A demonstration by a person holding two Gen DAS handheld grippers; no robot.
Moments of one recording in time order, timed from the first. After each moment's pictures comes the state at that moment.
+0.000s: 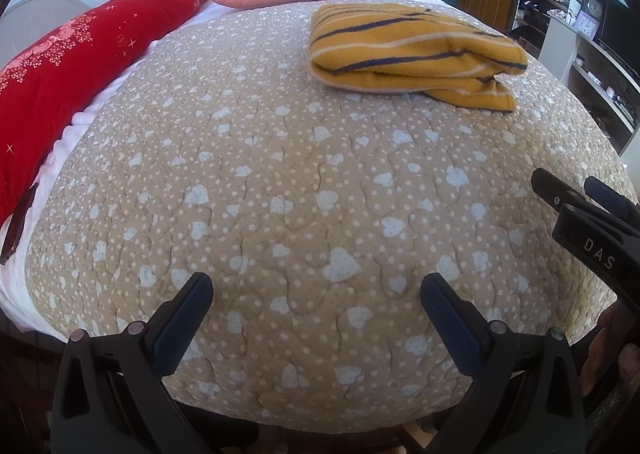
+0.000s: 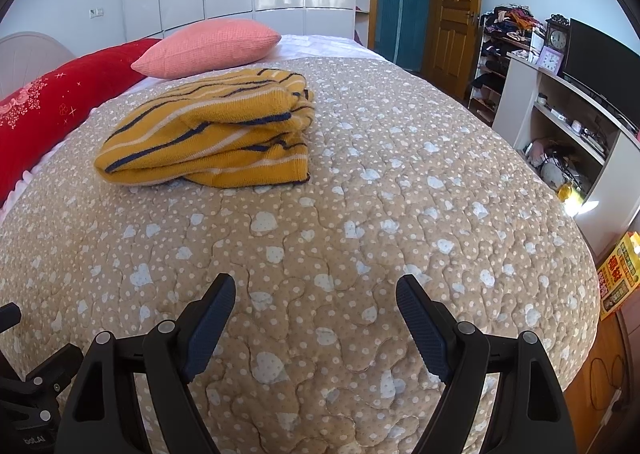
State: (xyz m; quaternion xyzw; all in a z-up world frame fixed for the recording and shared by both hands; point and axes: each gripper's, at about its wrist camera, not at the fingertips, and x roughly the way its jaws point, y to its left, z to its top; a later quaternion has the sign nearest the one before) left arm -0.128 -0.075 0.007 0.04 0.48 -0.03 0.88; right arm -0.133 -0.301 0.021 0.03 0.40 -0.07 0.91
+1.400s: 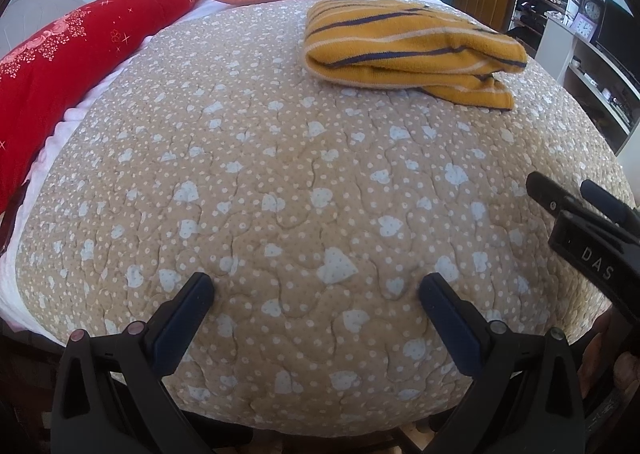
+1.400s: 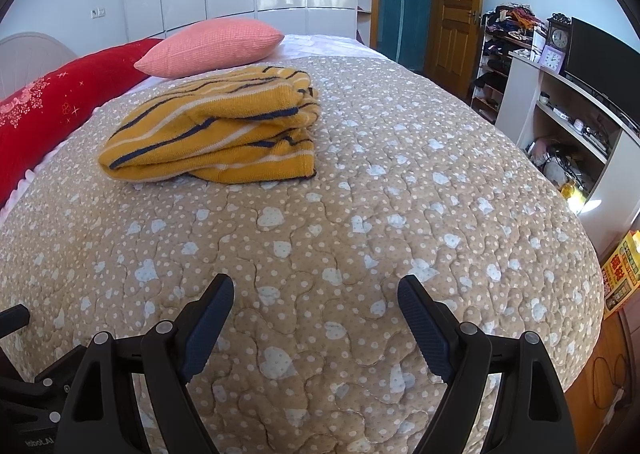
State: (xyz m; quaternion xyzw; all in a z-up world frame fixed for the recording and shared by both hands) left arm -0.125 -0.074 0.002 0.03 0.48 -0.04 0.88; right arm -0.135 -0.297 0.019 0.03 0.40 -0.07 0.91
